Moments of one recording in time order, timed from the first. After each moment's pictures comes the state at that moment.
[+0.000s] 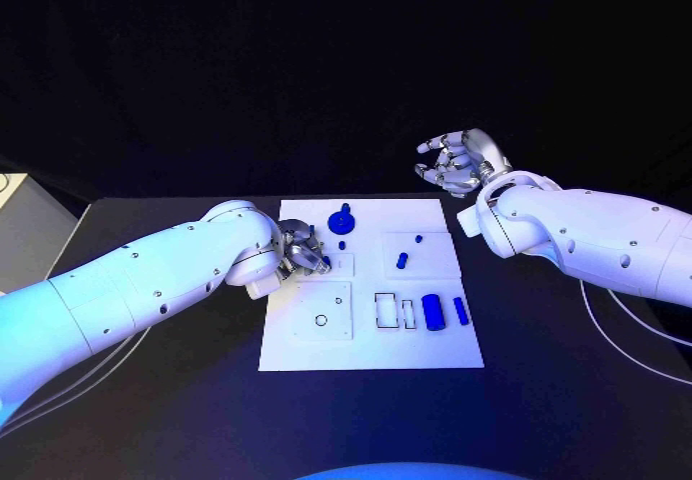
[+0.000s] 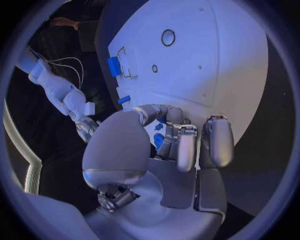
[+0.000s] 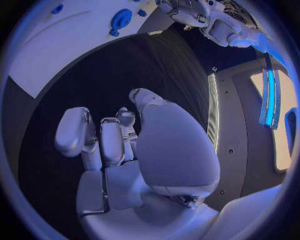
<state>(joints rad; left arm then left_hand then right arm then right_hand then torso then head) 1.22 -0.50 0.05 1.22 -0.97 0.14 -0.52 1.24 -0.10 0.67 0.12 0.37 0.64 0.13 0.94 0.44 0.95 0.05 1.21 0.62 1.47 -0.03 1.55 1.31 0.08 1.41 0.08 1.40 1.29 1.33 -0.77 -0.12 1.26 -0.64 -0.65 0.20 1.47 -0.24 0.32 0.28 0.50 0.86 0.17 0.17 0.33 1.12 0.08 1.08 1.03 1.44 0.00 1.29 1.22 0.08 1.44 0.09 1.07 1.25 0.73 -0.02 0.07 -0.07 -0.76</state>
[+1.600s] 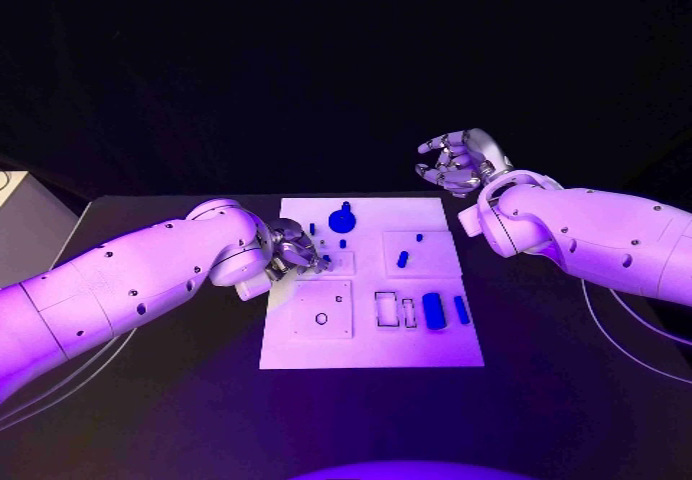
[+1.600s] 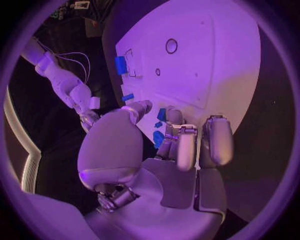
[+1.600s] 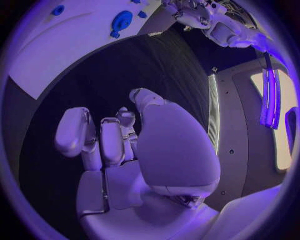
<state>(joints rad) 1.22 -0.56 0.06 1.28 -0.90 0.13 -0.51 1.12 -0.23 0.45 0.23 0.35 0.67 0.13 0.89 0.43 0.98 0.05 1.23 0.66 1.47 -0.02 1.54 1.31 0.08 1.41 0.08 1.40 1.29 1.33 -0.77 -0.12 1.26 -0.64 -0.64 0.20 1.46 -0.24 0.33 0.28 0.50 0.86 0.17 0.17 0.33 1.12 0.08 1.09 1.03 1.44 0.00 1.29 1.22 0.08 1.44 0.09 1.07 1.25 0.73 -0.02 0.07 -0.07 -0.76</state>
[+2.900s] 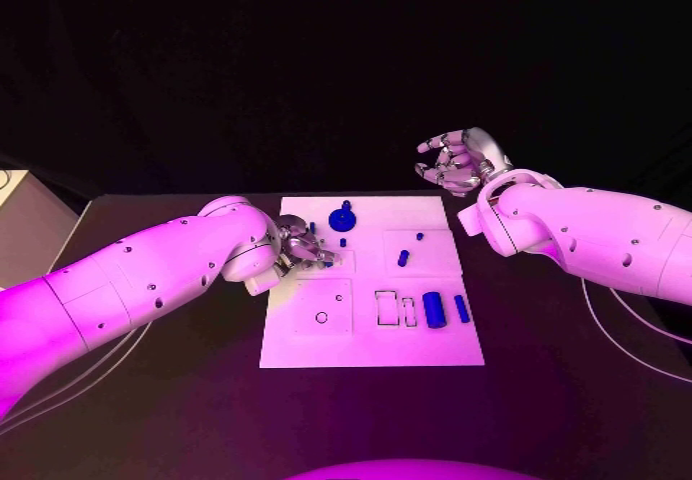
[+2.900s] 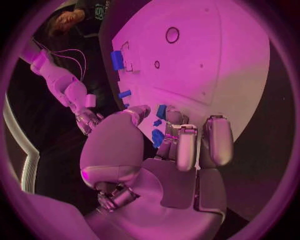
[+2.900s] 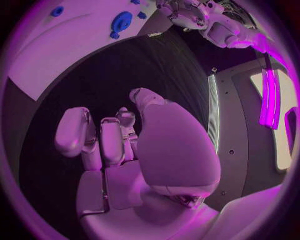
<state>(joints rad) 1.22 -0.51 0.06 1.22 -0.92 0.12 -0.53 1.08 -0.16 0.38 0.29 0.35 0.69 0.12 0.89 0.43 1.00 0.05 1.23 0.70 1.47 -0.02 1.54 1.31 0.08 1.41 0.08 1.40 1.30 1.33 -0.77 -0.12 1.26 -0.65 -0.64 0.19 1.46 -0.24 0.33 0.28 0.50 0.85 0.17 0.17 0.33 1.12 0.08 1.09 1.03 1.44 0.00 1.29 1.22 0.08 1.44 0.09 1.07 1.25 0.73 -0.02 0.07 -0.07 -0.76</state>
